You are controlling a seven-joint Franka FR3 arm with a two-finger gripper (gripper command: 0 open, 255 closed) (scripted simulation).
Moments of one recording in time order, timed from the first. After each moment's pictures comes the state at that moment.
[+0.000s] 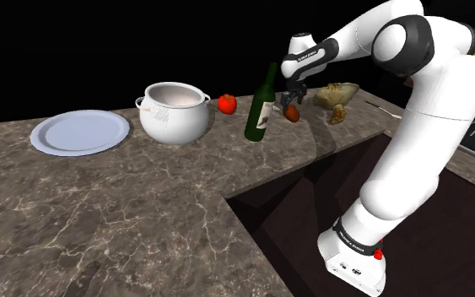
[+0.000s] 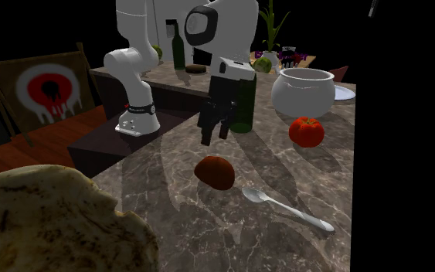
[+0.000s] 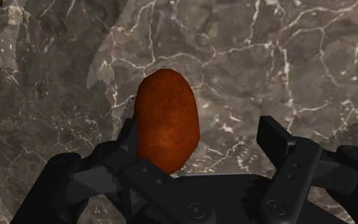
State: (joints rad) arm -0.32 0.24 -0.31 -1.93 -0.29 2.20 -0.16
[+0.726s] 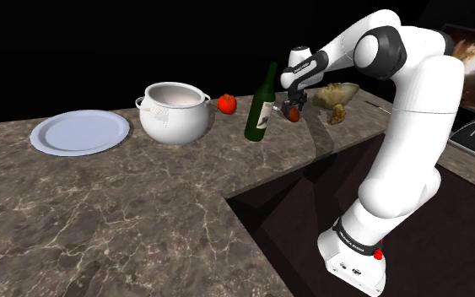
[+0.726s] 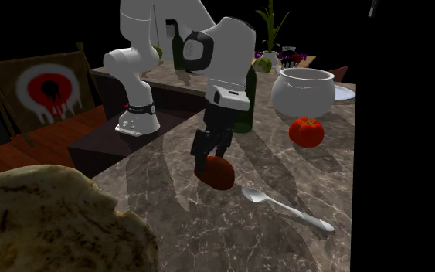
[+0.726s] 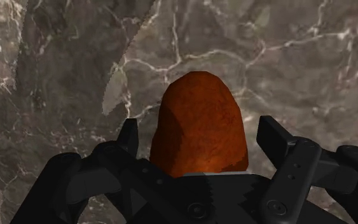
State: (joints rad) arm -0.37 0.38 -0.32 -1.88 -0.27 2.29 -0.18
